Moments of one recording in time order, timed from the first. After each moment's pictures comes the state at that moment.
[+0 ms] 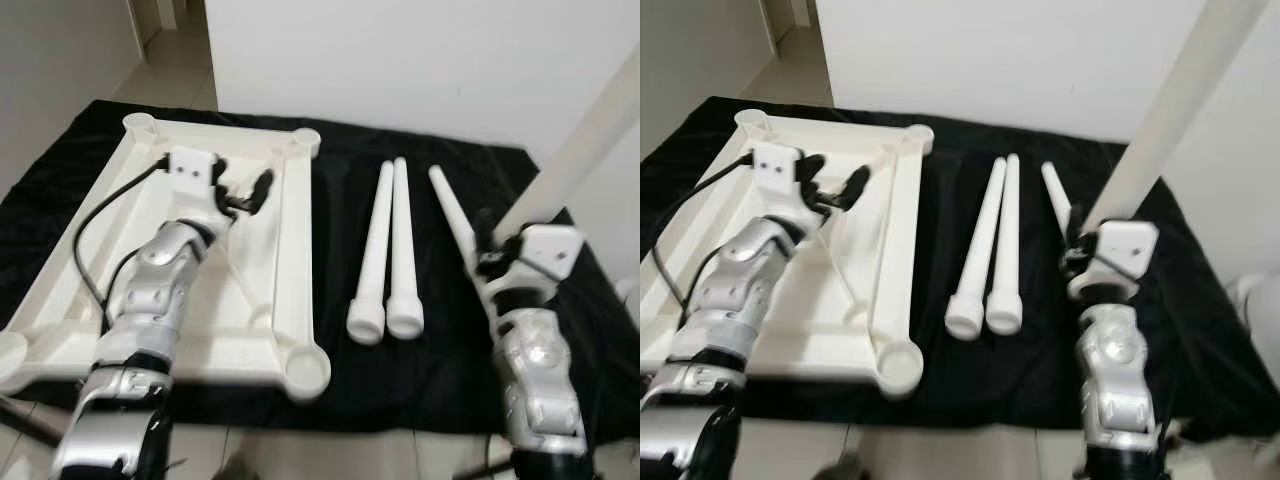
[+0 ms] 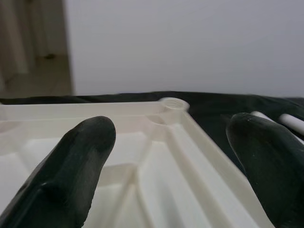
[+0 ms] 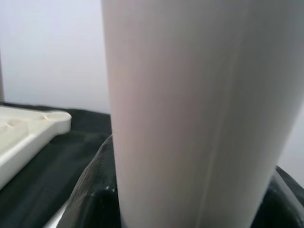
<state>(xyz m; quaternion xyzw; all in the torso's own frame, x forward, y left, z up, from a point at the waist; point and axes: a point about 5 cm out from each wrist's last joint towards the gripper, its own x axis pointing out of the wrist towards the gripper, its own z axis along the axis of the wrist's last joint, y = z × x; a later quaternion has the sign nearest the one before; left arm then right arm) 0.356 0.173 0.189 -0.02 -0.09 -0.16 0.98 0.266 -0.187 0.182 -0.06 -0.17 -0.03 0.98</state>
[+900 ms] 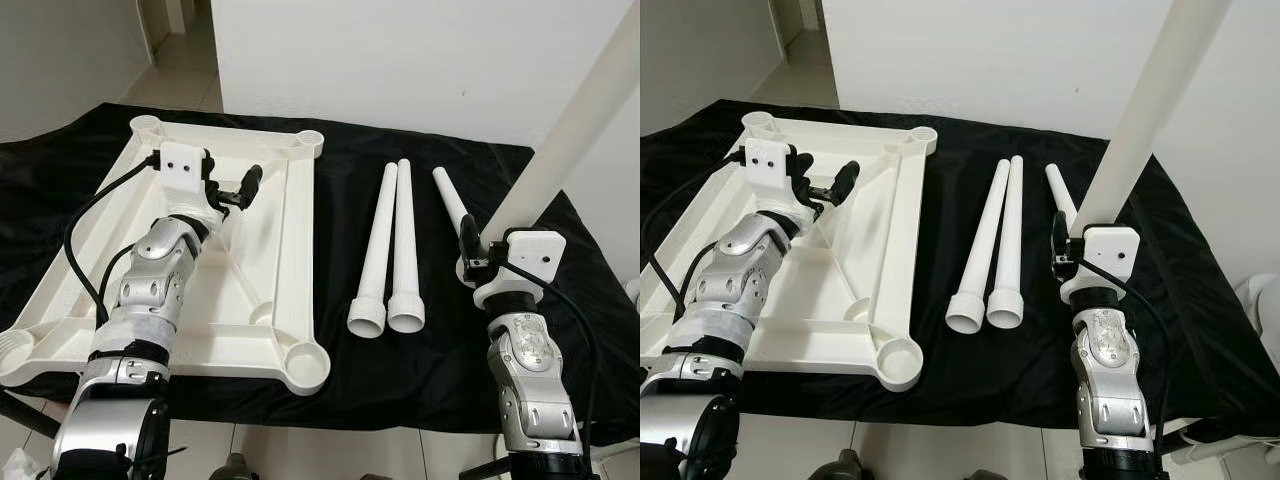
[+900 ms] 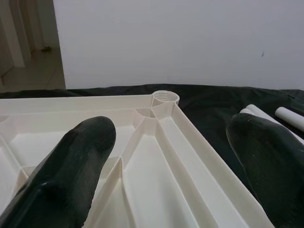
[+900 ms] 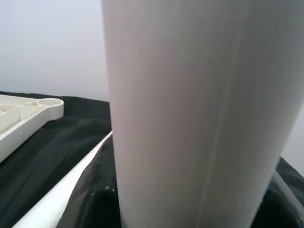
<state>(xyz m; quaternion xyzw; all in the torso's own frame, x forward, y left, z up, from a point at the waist) 0.365 0.163 0.190 -0.02 -0.08 -0.17 0.98 0.262 -0.193 0.173 -0.07 -0.16 -0.05 0.98</state>
